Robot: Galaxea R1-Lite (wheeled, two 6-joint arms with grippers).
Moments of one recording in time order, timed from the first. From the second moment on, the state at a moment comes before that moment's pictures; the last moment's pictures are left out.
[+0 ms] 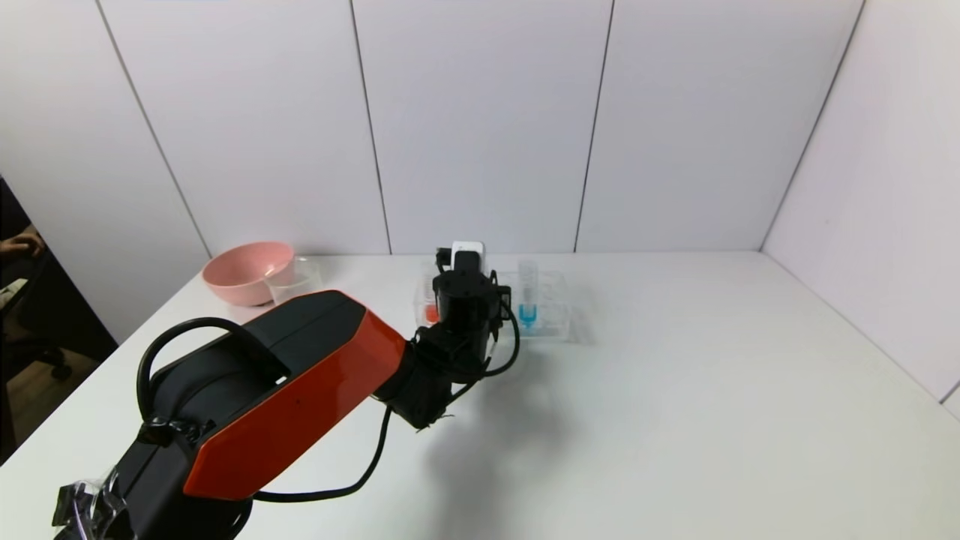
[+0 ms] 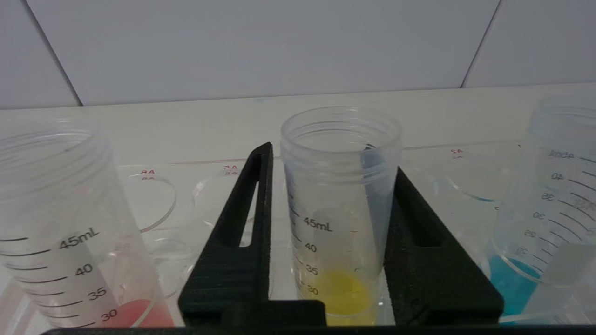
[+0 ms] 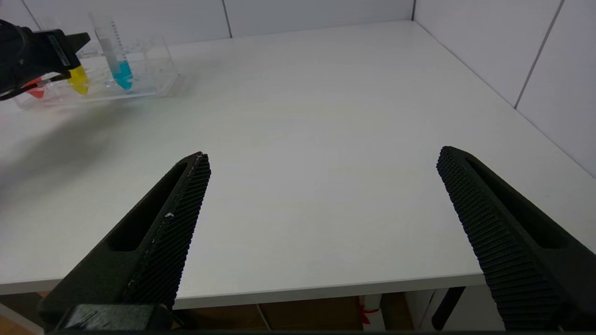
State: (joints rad) left arm -0.63 2.52 -1.43 -1.05 0.53 -0.09; right arm 0.00 0.00 0.00 0.00 -0.04 0.09
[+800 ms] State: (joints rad) left arm -0.63 2.51 -1.43 -1.04 0.52 -0.09; right arm 0.00 0.00 0.00 0.00 -0.04 0.09
